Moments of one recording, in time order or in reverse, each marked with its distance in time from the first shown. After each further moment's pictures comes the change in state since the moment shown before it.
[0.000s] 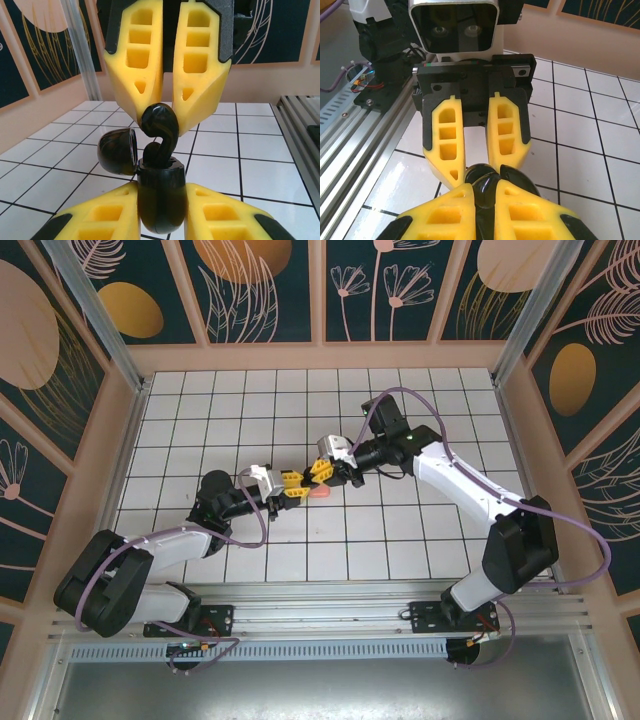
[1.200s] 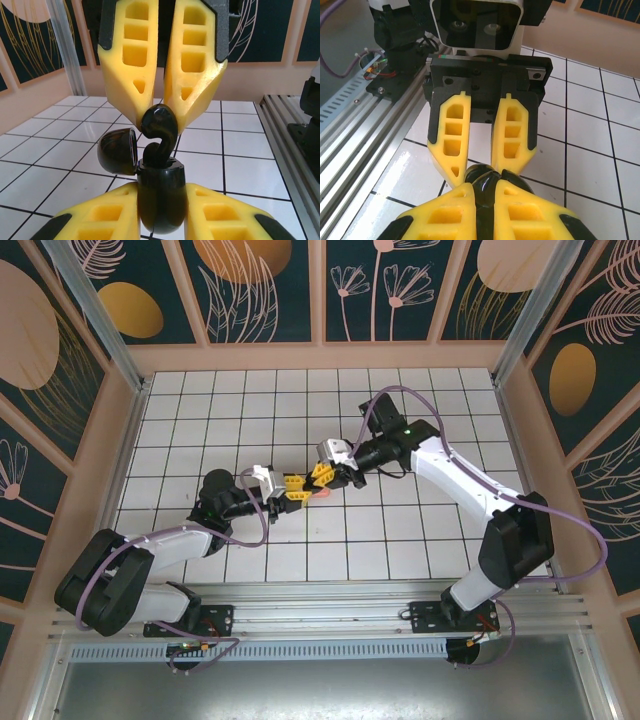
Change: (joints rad) left arm -0.003 0.006 0.008 -0.024 0.051 -0.024; right arm -0.008 0.027 0.048 -0.123 -0.016 -0.126
